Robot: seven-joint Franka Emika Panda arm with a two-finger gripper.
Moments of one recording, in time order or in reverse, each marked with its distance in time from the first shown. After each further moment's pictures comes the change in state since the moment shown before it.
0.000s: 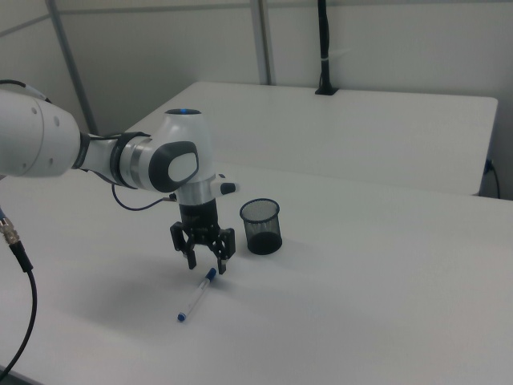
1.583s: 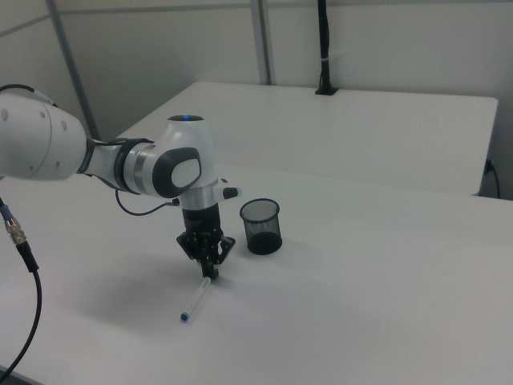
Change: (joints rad) arm 0.000 0.031 0.000 0.005 0.000 0.032 -0.001
